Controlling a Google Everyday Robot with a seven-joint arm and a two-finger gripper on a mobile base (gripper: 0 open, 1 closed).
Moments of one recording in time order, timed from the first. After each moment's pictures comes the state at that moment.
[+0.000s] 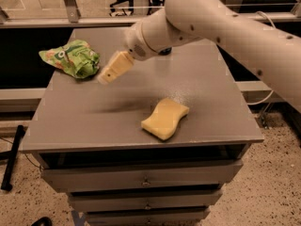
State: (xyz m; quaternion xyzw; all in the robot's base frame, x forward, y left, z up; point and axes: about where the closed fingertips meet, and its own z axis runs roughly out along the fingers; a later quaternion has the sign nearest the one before) arm 0.633 0.091 0.909 -0.56 0.69 0.21 0.41
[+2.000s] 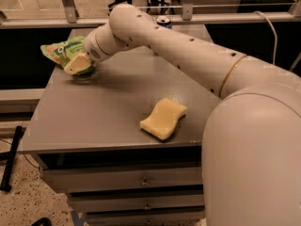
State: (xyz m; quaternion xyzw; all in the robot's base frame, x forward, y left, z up) arm 0.718 0.229 0.857 -0.56 0.67 0.23 0.43
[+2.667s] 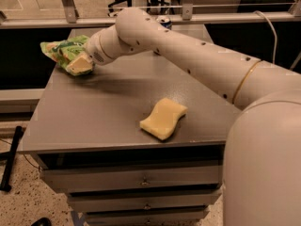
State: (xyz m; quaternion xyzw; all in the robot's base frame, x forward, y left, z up) arm 0.696 0.222 0.864 -0.56 0.66 0.24 0.44
